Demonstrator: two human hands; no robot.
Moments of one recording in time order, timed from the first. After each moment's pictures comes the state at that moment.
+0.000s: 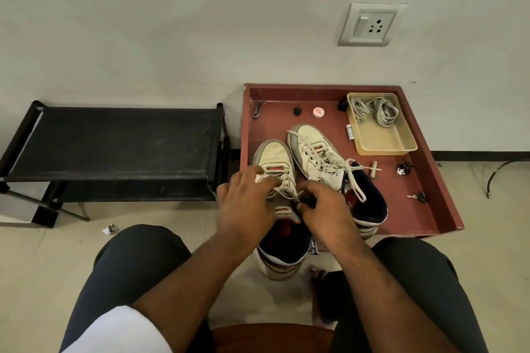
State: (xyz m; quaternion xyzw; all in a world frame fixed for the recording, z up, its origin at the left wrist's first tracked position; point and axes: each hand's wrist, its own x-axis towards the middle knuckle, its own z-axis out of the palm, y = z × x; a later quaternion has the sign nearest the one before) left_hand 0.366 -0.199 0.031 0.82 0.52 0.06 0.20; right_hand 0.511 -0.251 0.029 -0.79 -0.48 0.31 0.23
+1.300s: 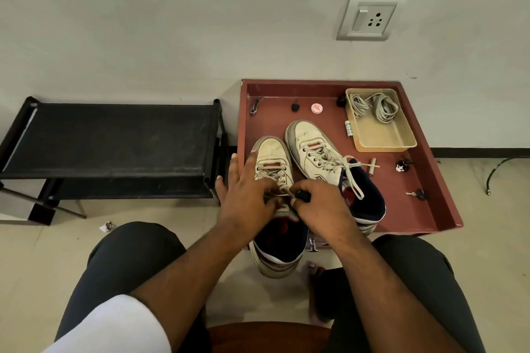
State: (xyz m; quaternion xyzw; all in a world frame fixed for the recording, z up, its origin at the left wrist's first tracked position) left_hand 0.374 -0.188 0.006 0.81 0.53 0.05 0.25; right_hand 0.519 -0.241 0.023 -0.78 -0.50 0.33 0.20
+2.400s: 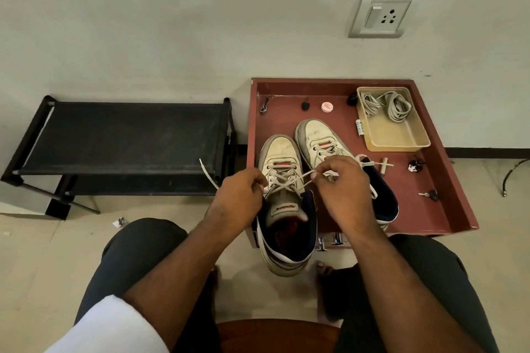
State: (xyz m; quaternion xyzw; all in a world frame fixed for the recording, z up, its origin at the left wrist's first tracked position) left_hand 0.347 -0.175 0.021 0.69 0.57 0.11 0.43; right_hand 0.528 -0.232 0.022 -0.79 -0.44 0.21 0.37
